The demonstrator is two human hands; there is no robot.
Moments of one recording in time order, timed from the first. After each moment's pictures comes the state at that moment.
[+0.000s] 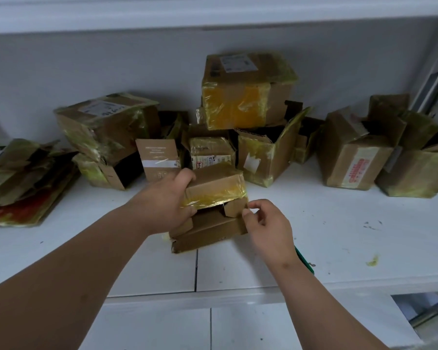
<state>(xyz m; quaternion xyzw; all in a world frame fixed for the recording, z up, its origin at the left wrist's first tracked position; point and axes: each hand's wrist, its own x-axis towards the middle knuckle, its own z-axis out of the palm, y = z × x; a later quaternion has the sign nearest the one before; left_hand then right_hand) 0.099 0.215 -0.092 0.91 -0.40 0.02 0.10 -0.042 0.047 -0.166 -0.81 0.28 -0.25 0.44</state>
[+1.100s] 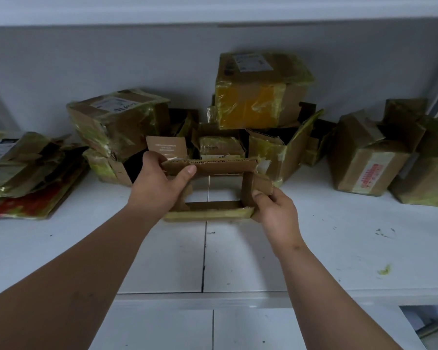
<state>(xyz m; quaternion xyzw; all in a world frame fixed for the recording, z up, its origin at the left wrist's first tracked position) 0.099 0.221 -0.087 0.86 -0.17 0.06 0.47 -0.021 0.049 -0.137 -0.71 0.29 -0.25 0.59</state>
